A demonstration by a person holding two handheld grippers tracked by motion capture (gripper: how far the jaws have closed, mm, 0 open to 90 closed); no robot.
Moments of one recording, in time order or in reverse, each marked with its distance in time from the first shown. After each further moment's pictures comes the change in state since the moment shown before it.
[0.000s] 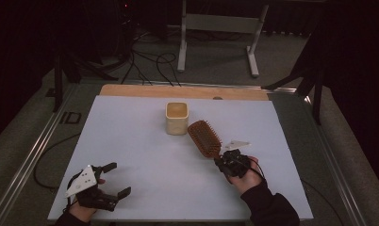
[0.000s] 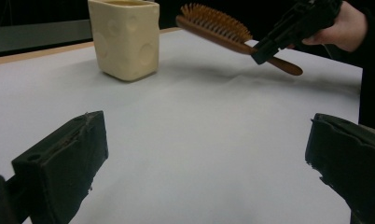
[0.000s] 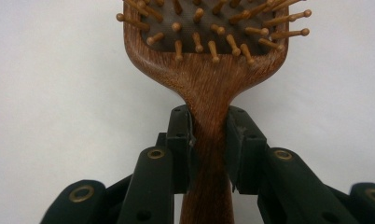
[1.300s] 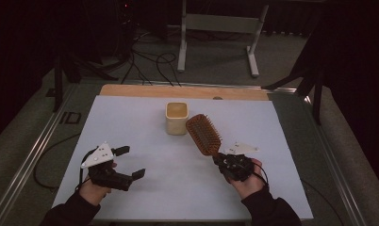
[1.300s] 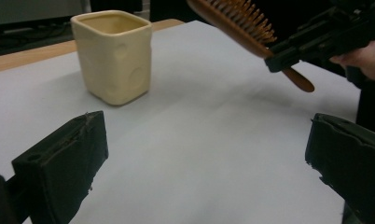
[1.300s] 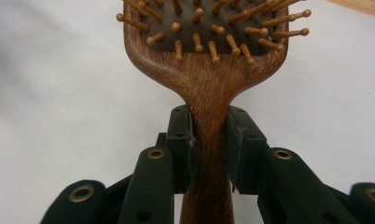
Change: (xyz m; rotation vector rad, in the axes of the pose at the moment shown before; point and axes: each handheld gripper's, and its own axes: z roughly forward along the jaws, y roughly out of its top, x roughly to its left) left arm -0.003 0.078 0.039 0.117 -0.027 -0.048; right arm 0.015 0.003 -0.030 -0.152 0.015 -0.016
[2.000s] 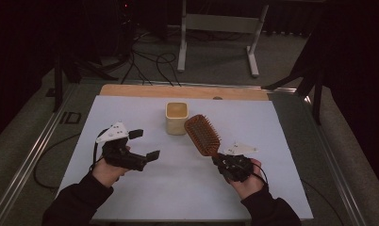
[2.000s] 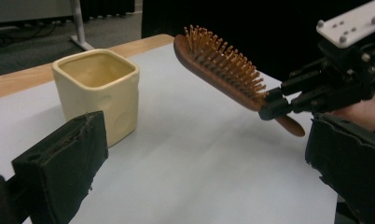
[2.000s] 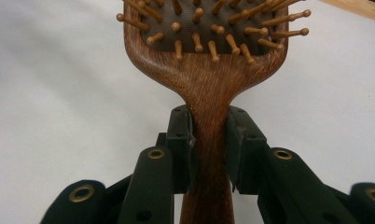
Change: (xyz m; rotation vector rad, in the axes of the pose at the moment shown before) left arm 0.000 0.058 0.028 0.007 -0.029 -0.044; right arm 0.003 0.001 -0.001 0.003 0.001 -0.011
